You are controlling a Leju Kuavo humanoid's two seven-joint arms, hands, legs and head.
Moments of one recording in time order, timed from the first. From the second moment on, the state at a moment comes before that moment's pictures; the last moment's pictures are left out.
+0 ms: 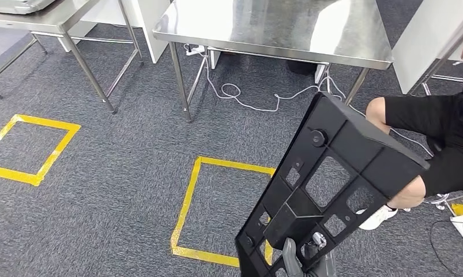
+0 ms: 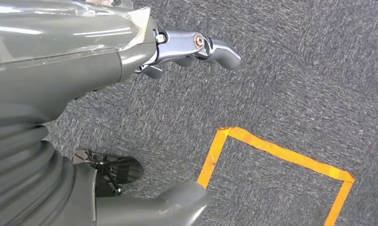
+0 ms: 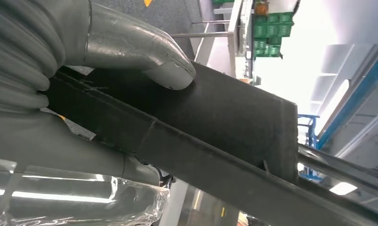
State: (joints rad) left arm -0.04 -0.05 0.53 -0.32 -0.13 0.00 -0.70; right arm 0.24 -0.35 0.70 -1.88 -0.13 -0.61 -0.68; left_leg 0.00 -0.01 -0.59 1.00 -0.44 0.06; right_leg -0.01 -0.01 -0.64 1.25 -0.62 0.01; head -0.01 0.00
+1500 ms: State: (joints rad) left arm -0.04 -0.05 0.53 -0.33 -0.12 0.00 -0.70; right arm 0.24 -0.32 0.70 -1.90 -0.04 -0.63 -0.63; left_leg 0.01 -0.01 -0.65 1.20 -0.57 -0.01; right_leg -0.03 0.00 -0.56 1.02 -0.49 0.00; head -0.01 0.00
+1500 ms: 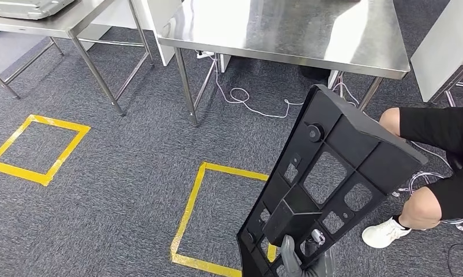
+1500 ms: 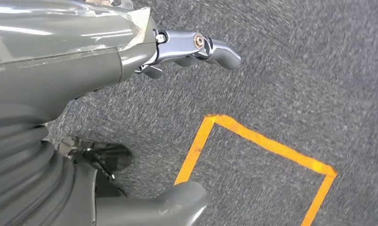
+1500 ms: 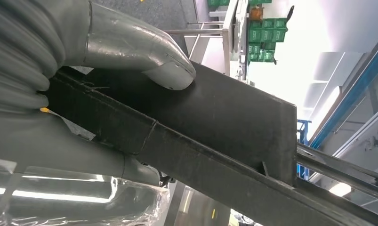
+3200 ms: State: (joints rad) left arm -0.02 -0.06 0.56 -0.35 -0.11 0.00 -0.70; right arm 0.34 -0.30 0.45 -2.01 0.08 -0.70 -0.67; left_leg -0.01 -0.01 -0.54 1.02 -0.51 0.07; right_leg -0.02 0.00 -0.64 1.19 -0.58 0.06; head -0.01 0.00
